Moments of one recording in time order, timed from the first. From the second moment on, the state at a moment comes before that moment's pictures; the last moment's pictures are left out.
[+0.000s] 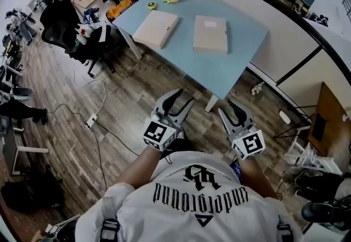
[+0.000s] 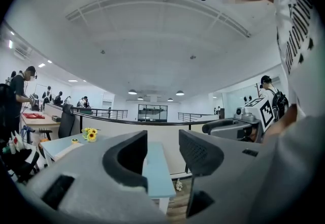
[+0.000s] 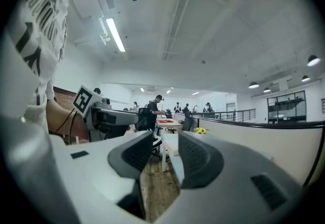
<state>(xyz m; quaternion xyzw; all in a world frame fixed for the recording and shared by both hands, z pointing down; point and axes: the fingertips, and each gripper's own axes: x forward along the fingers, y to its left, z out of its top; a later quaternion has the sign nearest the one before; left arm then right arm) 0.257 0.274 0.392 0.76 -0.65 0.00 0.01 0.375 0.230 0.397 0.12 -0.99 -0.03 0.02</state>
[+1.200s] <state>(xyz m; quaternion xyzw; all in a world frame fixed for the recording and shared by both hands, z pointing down) 0.070 0.198 0.405 0.78 -0.62 0.01 0.03 0.176 0.154 0.409 0.15 -0.99 -0.01 0.06</state>
